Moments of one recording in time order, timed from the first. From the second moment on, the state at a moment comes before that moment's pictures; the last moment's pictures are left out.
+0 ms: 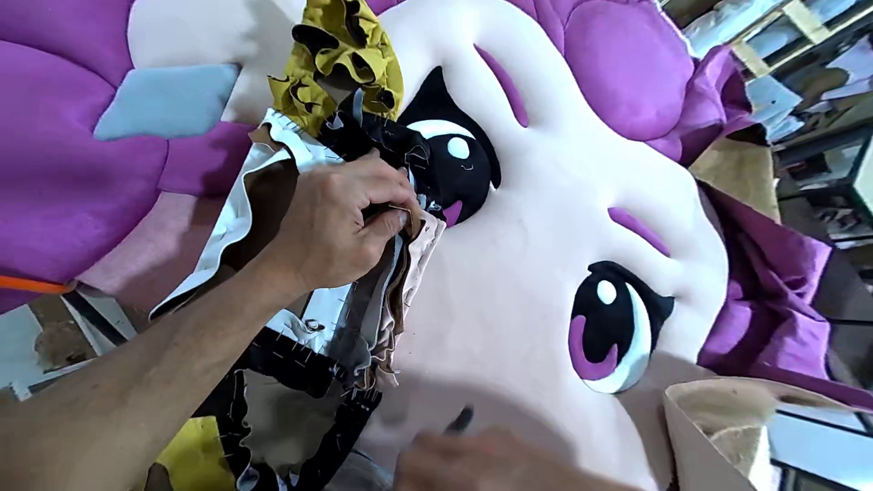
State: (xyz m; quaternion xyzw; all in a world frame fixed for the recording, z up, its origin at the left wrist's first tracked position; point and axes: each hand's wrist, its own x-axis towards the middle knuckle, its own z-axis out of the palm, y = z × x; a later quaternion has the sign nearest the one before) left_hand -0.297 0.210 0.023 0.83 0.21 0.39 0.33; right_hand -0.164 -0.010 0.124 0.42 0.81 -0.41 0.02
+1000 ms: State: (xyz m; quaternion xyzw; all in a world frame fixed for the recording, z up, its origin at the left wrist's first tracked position) left_hand -0.303 0.213 0.023 0.81 0.19 0.42 0.36; right_hand -0.116 0.009 0.017 0.69 0.69 0.21 -0.08
